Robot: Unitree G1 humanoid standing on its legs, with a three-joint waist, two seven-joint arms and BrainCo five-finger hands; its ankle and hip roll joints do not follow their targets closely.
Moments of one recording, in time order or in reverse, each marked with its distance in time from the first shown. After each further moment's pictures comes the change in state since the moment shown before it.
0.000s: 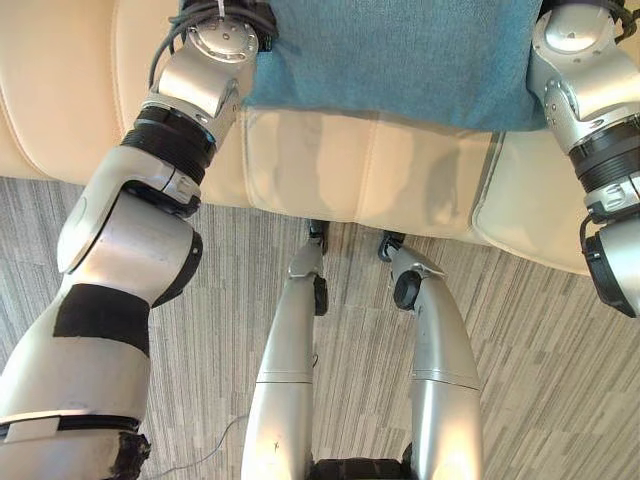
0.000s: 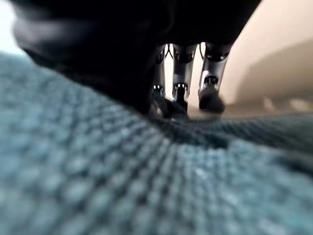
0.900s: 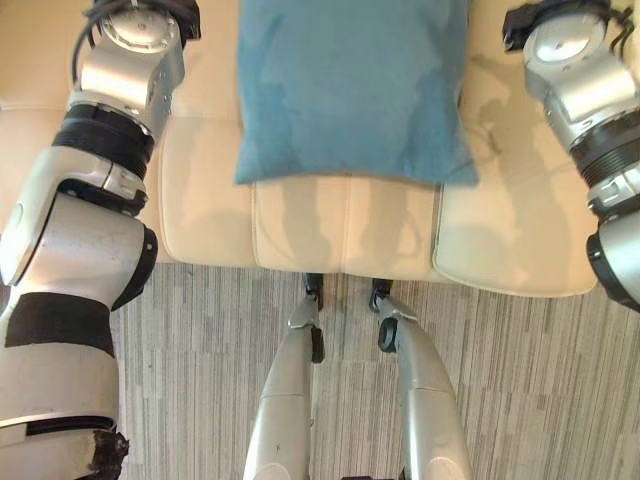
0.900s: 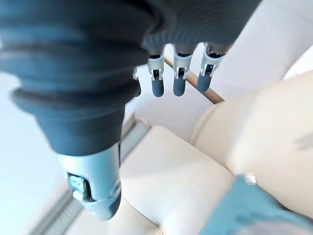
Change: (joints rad) left arm 0.039 0.165 0.050 0.083 0.005 -0.066 -0.084; right arm -0.044 -0.014 0.175 0.112 -0.076 0.032 0.112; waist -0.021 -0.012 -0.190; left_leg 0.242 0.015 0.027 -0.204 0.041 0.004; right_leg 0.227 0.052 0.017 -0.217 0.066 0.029
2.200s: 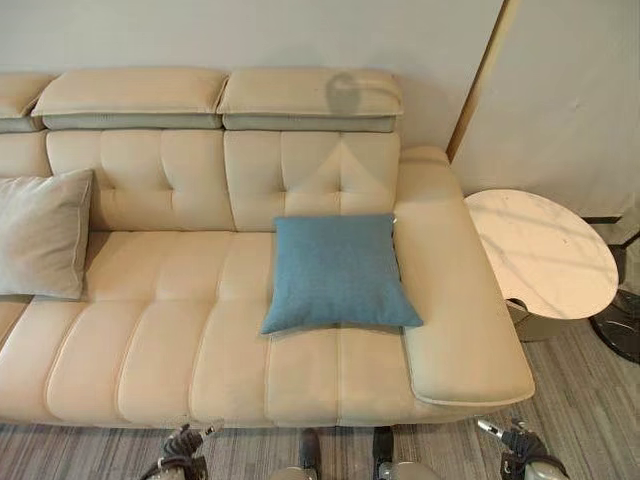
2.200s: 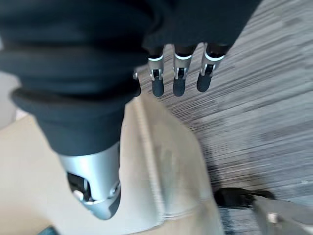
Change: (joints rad) left arm 1.691 -0.386 0.665 -0.075 0.284 0.120 -0.419; right arm 1.709 0.343 -0.815 -0.106 -0.178 0.087 0.426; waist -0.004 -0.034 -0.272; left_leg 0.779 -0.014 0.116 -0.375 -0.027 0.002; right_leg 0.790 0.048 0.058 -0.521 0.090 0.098
